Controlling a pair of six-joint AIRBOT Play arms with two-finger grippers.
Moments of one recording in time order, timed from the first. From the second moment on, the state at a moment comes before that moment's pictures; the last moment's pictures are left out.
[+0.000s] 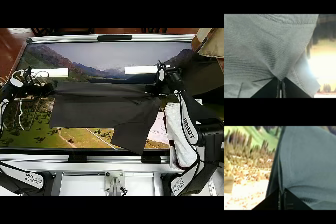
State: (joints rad) left arm 0.25 -1.76 1.39 1.00 -0.84 -1.28; right arm 0.13 -1.86 1.65 -1.64 1.15 1.81
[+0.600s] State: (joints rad) left arm 0.33 -1.65 1.39 1.05 -1.29 -1.29; right arm 0.11 -1.61 1.54 -1.59 1.37 1.68
